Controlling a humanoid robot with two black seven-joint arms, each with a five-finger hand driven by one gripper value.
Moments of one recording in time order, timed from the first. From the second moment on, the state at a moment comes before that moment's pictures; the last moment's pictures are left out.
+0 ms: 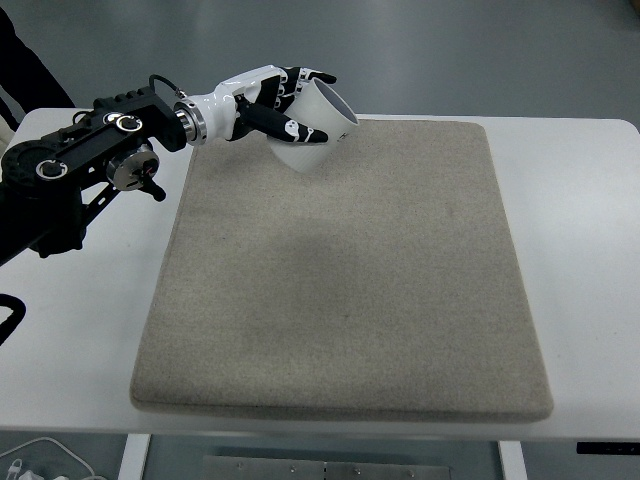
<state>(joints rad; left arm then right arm) -1.04 0.32 -0.51 -0.85 0.58 -0.27 -0.06 0.02 0.00 -0.06 0.14 -0.01 -0.01 -0.23</state>
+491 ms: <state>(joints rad) -0.92 0.31 -0.55 -0.84 0.59 -0.26 -0.35 0.02 0.00 -0.06 0.14 -0.01 -0.01 -0.23</state>
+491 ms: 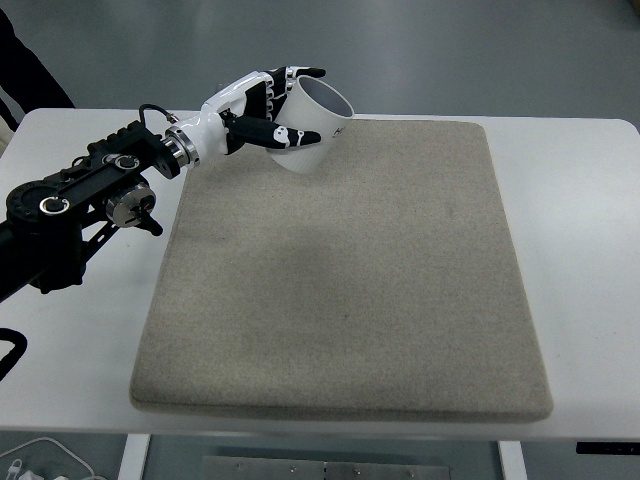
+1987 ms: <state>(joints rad) -0.81 0.22 -0.52 -0.69 0.82 -0.07 -0.61 0.02 0.00 -0.06 0.14 -0.01 -0.01 -0.23</state>
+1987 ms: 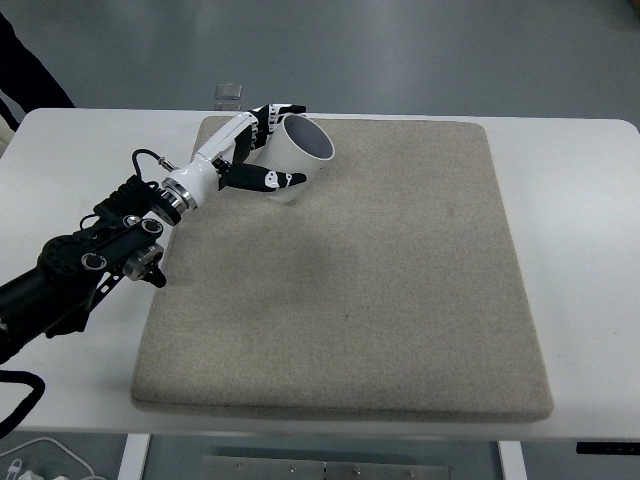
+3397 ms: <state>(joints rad) -0.78 0.19 -0.48 -0.69 0.80 0.03 -0.61 0.02 0.00 -0.06 0.14 -0.01 -0.01 -0.23</state>
